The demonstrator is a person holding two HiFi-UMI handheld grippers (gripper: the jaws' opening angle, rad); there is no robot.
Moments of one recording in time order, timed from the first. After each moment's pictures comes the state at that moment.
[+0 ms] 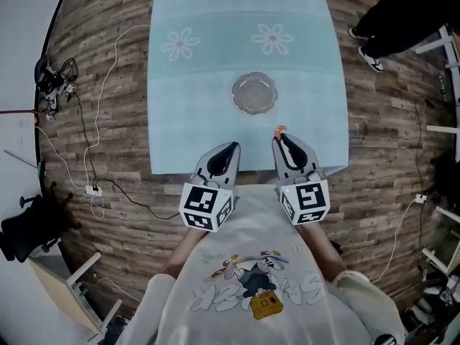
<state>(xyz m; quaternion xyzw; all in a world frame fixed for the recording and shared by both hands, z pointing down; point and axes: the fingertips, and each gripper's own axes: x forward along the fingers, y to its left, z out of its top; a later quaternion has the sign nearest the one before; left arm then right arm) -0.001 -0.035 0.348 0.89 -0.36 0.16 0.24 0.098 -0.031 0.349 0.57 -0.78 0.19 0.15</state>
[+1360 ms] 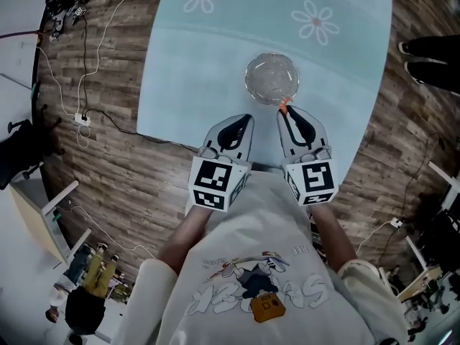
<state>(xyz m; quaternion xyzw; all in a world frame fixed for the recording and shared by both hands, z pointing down) 0.032 -0.097 0.415 0.82 -0.45 0.19 0.29 0.100 -0.120 0.416 0.43 -0.86 0.20 0.21</state>
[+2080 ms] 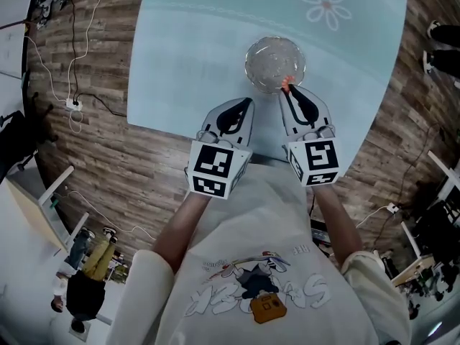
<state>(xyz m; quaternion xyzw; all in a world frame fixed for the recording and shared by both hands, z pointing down) 0.032 -0.116 0.462 0.81 -0.44 0.22 0.31 0.101 -0.148 0.474 0.42 -0.85 0.23 0.24</state>
